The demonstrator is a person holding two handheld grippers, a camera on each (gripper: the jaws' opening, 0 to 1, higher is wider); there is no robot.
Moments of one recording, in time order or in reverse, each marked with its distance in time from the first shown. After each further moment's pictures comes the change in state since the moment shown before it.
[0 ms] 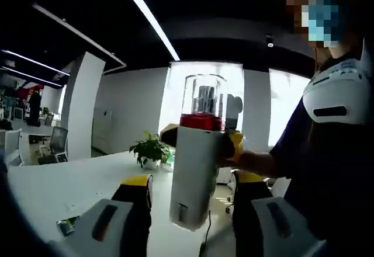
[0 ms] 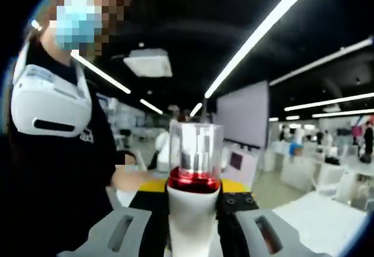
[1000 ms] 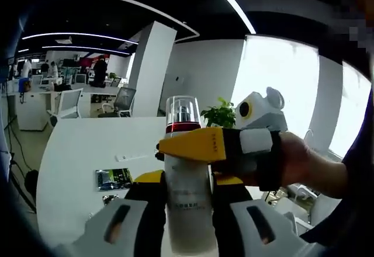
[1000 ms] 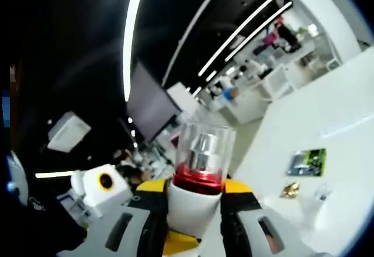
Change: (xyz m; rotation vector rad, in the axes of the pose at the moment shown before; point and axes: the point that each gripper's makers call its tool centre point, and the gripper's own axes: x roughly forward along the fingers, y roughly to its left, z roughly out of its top) left arm -0.013 0.125 -0.087 -0.191 0.174 0.639; right arm 0.008 -0.130 -0.145 0.791 -0.052 -0.531
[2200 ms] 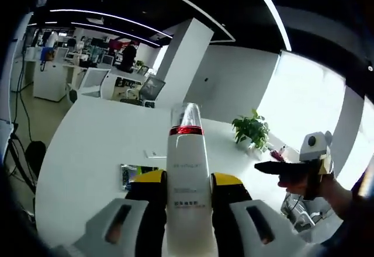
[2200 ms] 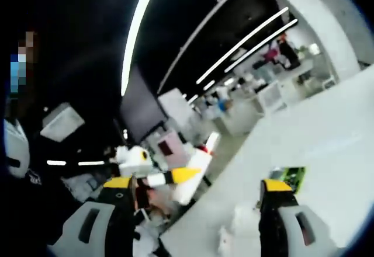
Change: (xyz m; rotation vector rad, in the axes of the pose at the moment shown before) left arm 0.029 0.135 0.000 -0.214 -0.019 0.112; right arm -0.020 -0.062 0.014 -0.097 -0.021 -0.063
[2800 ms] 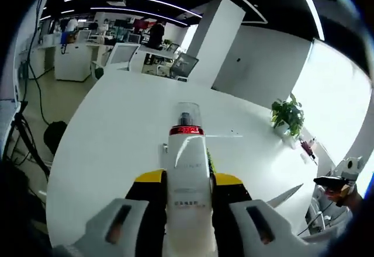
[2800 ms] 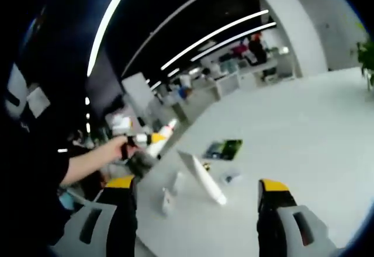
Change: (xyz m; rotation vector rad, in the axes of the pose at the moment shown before) left arm 0.041 0.130 -0.043 -0.035 0.148 0.219; right arm -0.111 -0.089 -0.064 -0.057 0.063 -0.281
